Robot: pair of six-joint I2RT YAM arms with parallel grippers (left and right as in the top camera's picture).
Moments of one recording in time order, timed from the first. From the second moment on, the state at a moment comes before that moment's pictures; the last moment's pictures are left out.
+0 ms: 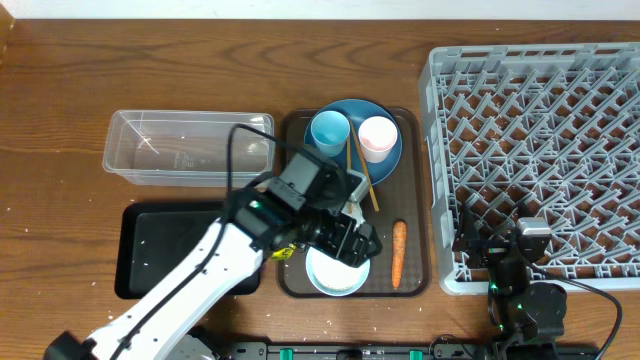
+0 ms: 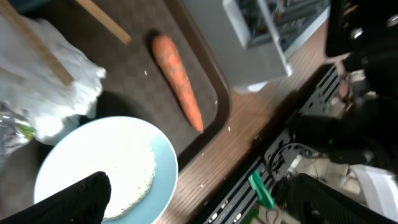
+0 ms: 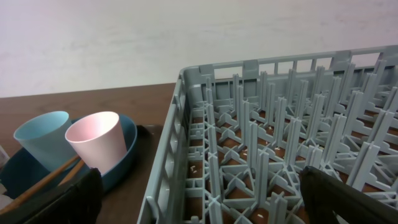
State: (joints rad) left arm -0.68 1.34 1.03 -0.78 0.54 -0.28; right arm 0.09 0.02 0.01 -0.07 0.01 0.15
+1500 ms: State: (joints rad) left arm -0.68 1.68 1.03 -0.52 -0.05 -0.41; right arm 0.09 0.02 0.01 -0.07 0.01 0.15
